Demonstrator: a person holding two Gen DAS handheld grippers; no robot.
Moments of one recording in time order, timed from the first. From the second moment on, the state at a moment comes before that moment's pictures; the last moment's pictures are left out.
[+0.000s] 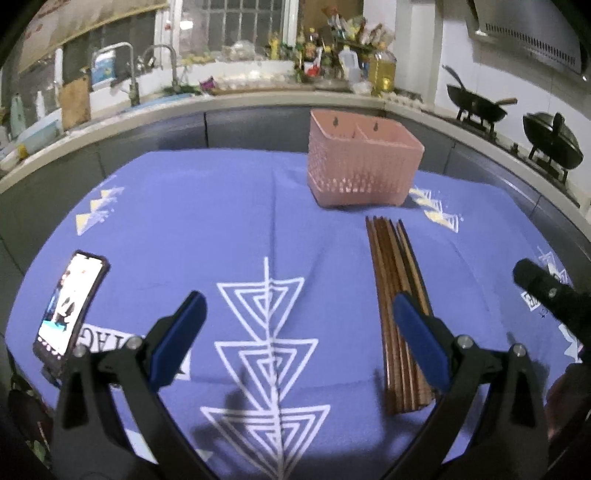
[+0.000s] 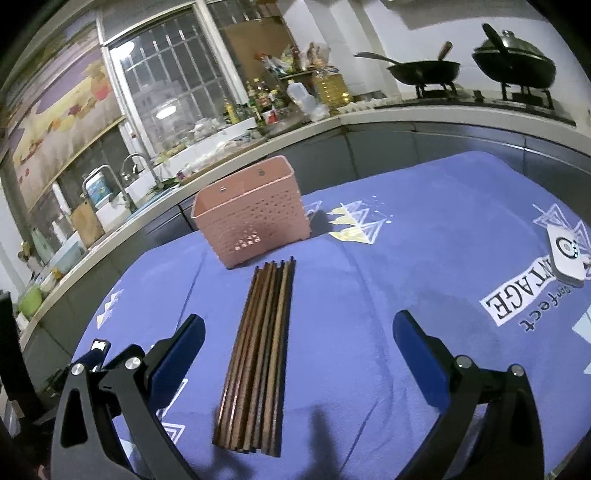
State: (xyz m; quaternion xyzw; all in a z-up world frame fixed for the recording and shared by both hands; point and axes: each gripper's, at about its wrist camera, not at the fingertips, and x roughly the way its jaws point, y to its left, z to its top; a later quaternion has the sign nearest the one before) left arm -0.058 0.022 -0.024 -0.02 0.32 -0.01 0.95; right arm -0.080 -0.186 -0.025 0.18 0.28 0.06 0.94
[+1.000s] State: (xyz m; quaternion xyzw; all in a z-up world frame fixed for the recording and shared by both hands) left arm 0.012 0.004 -0.063 -0.01 0.46 -0.12 0.88; right arm -0.046 -0.161 -0.071 0.07 0.38 0.12 0.91
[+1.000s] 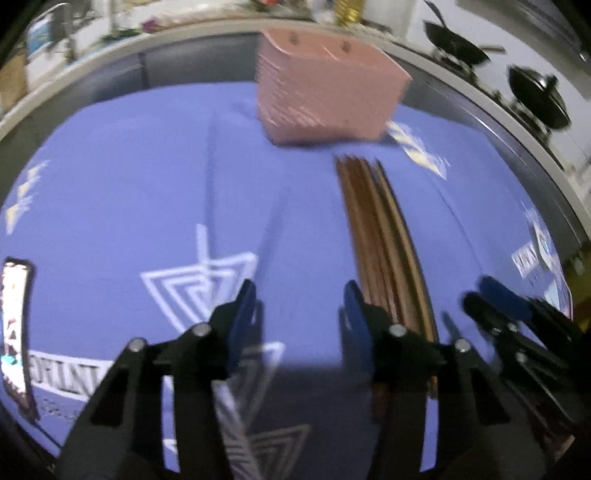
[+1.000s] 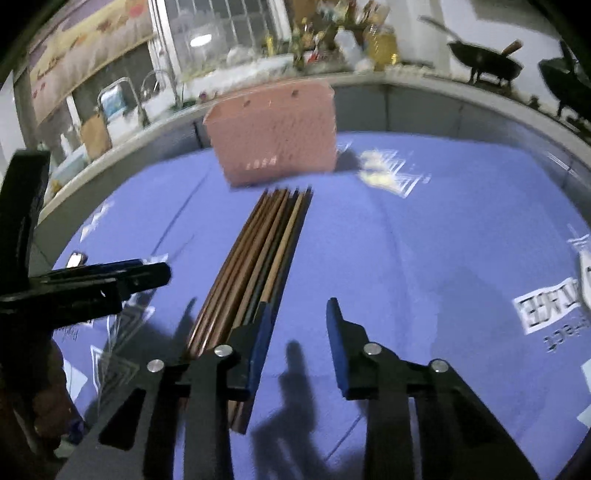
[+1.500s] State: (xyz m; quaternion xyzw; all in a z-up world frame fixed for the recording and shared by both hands) left arm 0.015 -0.023 -0.079 0.03 0.48 -0.14 0.87; right arm -0.042 -0.143 -0.086 0.01 0.42 0.13 0.90
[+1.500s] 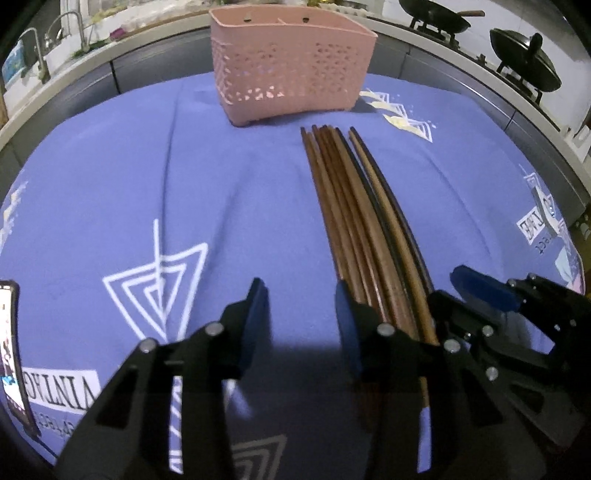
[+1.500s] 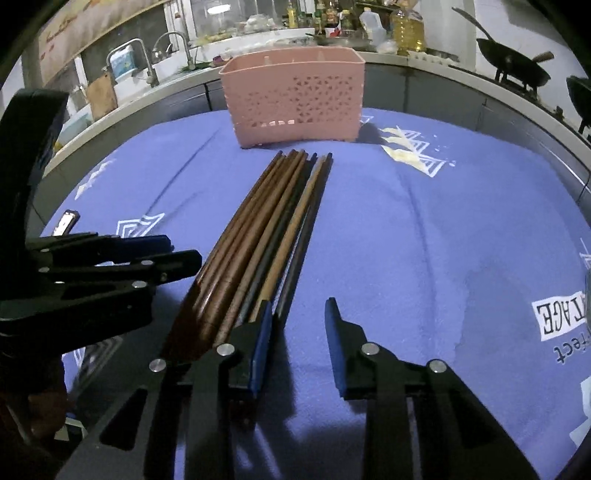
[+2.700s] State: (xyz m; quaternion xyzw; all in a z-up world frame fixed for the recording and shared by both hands) left arm 0.022 -0.029 -0.080 0.01 0.49 -0.14 0.86; right arm -0.042 -0.144 -0.088 0.00 0.41 0.13 0.90
